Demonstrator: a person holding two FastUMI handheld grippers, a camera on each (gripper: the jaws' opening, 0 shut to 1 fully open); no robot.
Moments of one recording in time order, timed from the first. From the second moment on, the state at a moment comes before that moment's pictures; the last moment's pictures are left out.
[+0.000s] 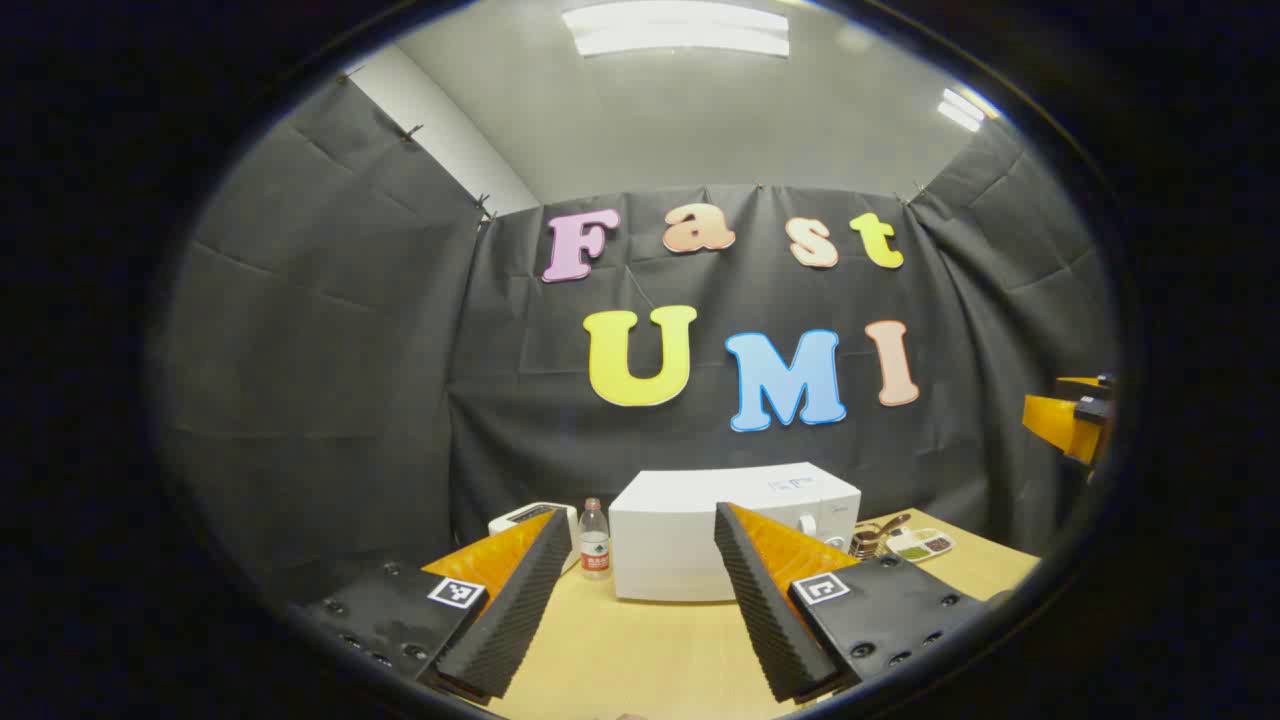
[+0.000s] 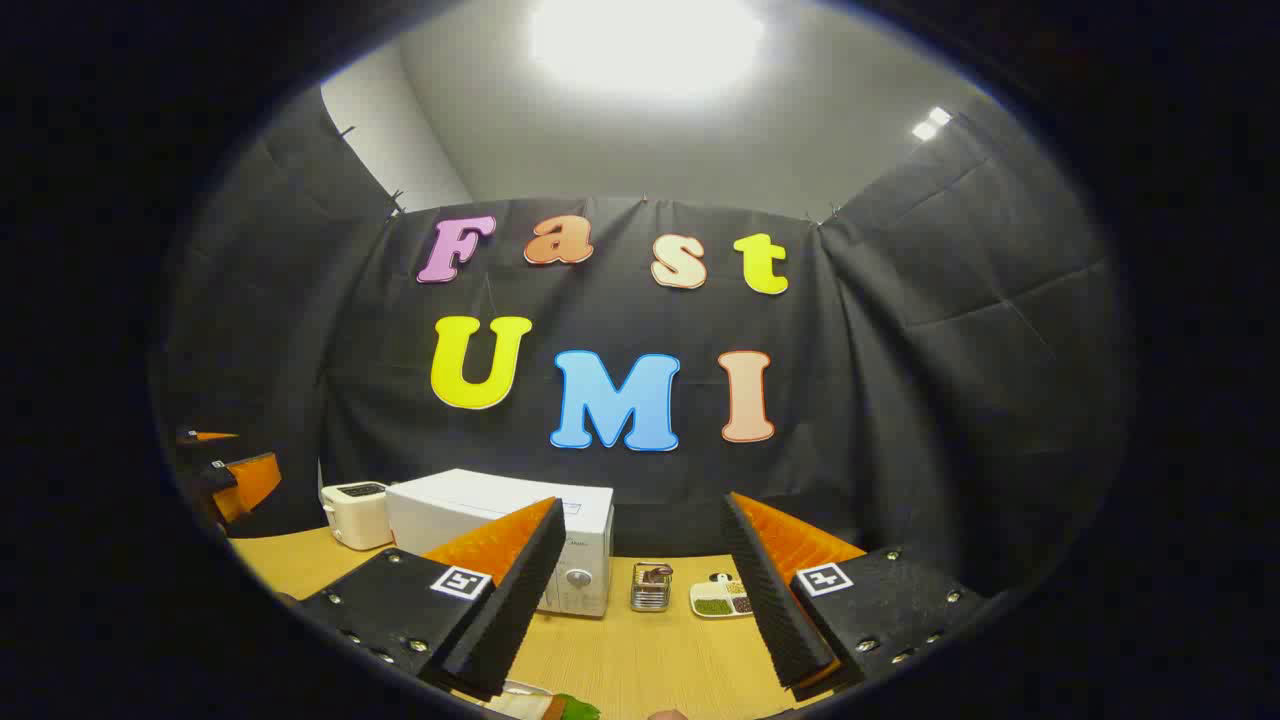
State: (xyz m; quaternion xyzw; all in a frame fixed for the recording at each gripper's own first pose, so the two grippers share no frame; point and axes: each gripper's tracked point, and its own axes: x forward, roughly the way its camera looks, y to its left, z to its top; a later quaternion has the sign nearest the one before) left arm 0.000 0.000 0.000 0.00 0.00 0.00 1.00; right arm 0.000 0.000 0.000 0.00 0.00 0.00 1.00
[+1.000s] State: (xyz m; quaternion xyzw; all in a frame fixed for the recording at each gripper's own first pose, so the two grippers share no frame) left arm 0.012 -0.075 0.002 0.01 -0.01 -0.01 1.00; right arm -0.001 -0.060 -0.006 -0.01 -0.01 0.01 1.00
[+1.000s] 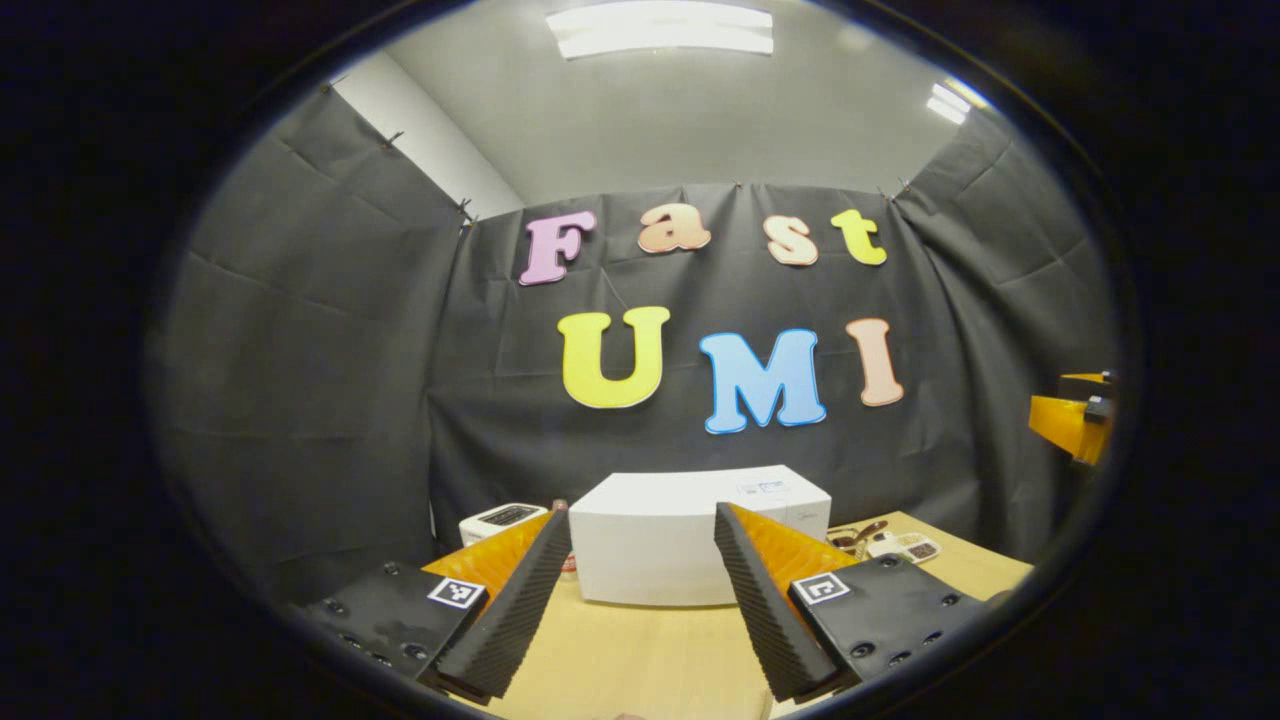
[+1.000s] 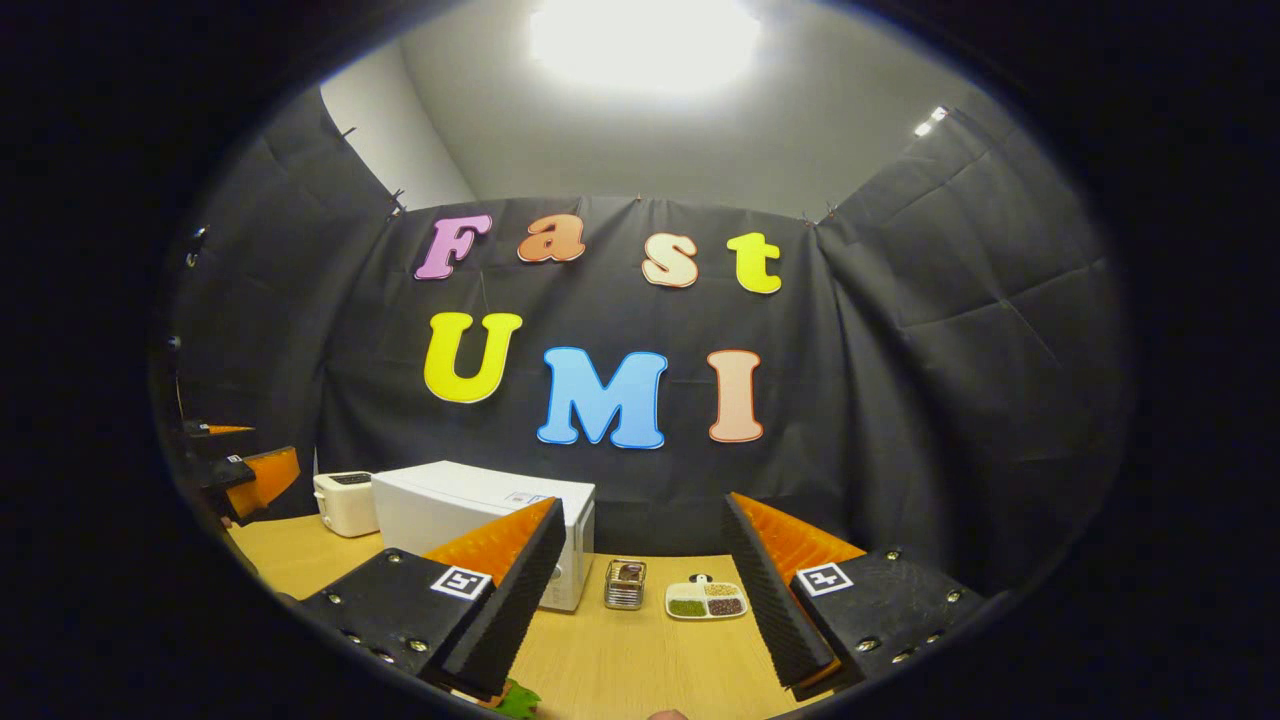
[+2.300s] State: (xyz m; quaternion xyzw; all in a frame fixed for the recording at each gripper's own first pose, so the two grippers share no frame) left arm 0.203 -0.224 -0.108 0.01 0.04 -0.14 0.99; right arm 0.020 -0.119 -0.021 -0.02 0.03 -0.13 0.99
